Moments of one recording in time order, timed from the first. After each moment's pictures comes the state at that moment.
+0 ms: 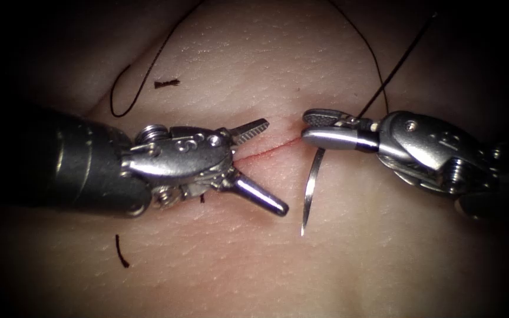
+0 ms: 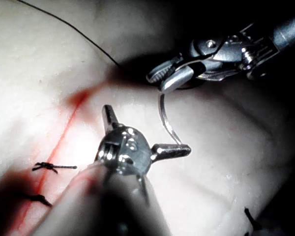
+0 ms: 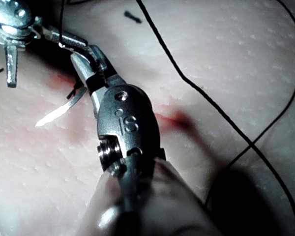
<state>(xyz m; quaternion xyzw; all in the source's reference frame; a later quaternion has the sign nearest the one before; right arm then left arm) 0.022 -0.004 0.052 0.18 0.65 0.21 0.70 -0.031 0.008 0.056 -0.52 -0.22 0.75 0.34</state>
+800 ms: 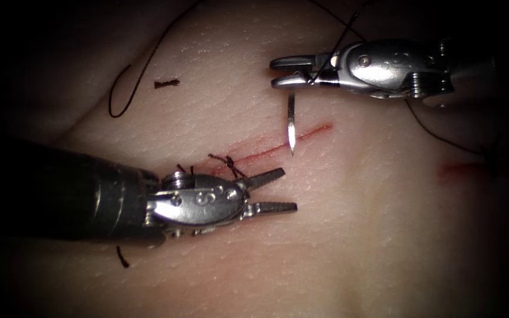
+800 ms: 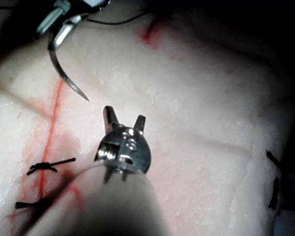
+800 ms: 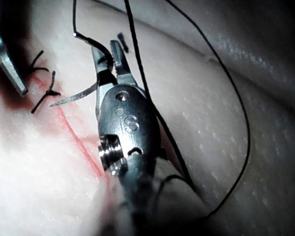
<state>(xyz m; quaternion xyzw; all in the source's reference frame) 0.028 0.001 0.058 0.10 0.68 -0.03 0.73 -0.035 0.004 0.063 -0.44 -0.06 0.84 0.31</state>
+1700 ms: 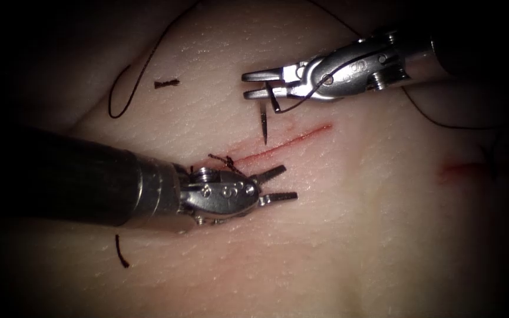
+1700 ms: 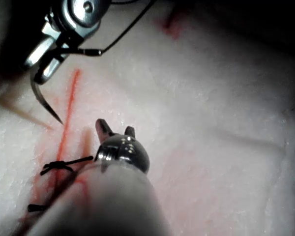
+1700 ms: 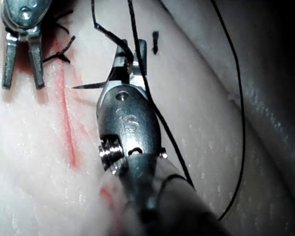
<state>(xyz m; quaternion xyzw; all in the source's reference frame) 0.030 -0.001 0.064 0.03 0.68 -0.15 0.71 -0.035 0.003 0.070 -0.37 -0.04 0.87 0.31</state>
